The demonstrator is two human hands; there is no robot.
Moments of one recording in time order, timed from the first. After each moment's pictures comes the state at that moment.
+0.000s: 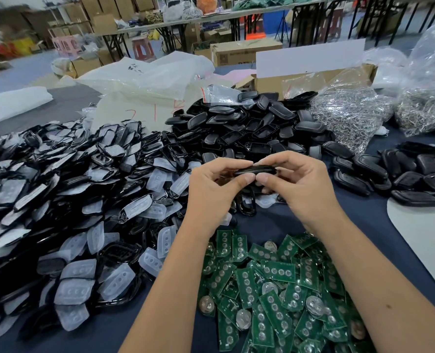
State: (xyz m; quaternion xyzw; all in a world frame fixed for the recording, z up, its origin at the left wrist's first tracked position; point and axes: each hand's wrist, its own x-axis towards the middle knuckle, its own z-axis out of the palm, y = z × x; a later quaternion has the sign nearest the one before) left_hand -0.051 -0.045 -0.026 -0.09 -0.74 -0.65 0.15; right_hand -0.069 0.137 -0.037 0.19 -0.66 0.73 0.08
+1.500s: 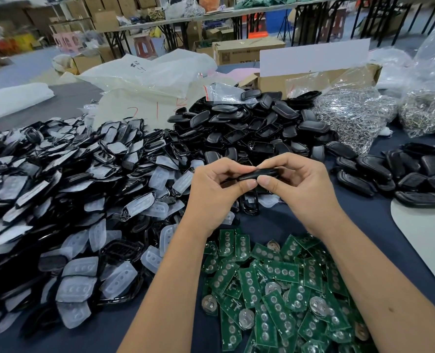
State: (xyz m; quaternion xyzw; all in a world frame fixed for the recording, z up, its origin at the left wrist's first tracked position) left_hand -0.052 -0.052 -0.031 -0.13 -0.72 -0.68 0.11; right_hand -0.063 0.135 -0.037 0.20 -0.68 0.70 0.08
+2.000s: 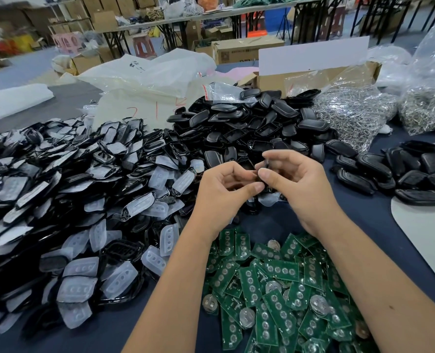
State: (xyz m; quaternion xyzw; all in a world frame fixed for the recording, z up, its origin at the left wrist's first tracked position) left_hand -0.049 -0.043 -0.035 -0.10 -0.73 -0.67 0.06; right_hand -0.069 0.133 -0.044 0.13 -0.66 0.74 0.06
